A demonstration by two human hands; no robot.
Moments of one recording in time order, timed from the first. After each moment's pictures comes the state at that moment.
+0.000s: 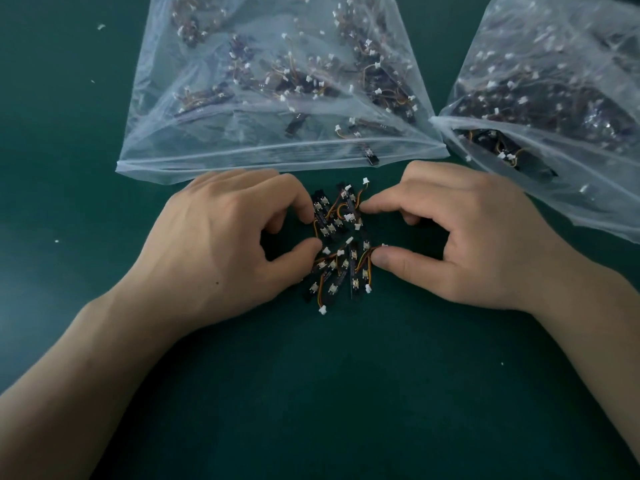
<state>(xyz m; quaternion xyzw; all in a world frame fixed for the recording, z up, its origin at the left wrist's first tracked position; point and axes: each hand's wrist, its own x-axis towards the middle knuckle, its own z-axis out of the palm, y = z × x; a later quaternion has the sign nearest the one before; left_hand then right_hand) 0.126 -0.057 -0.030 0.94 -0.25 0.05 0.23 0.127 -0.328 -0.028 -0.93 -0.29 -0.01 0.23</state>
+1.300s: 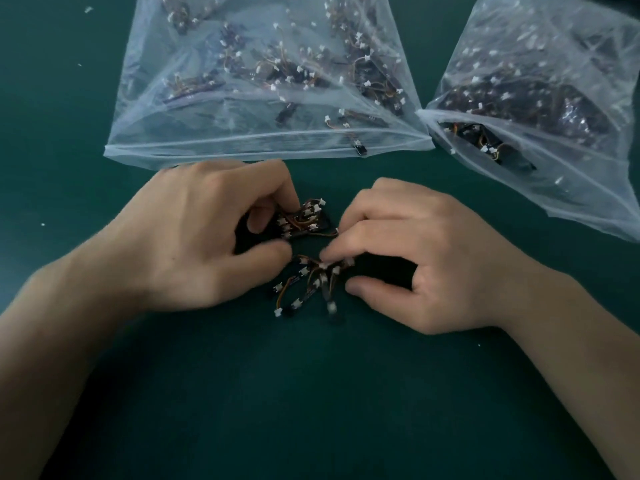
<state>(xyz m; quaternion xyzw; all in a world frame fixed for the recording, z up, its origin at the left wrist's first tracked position) 0.131 -0.044 -0.011 0.93 -0.27 -0.07 0.25 0.114 -0.316 -0.031 -0.86 -0.42 0.02 0.29</state>
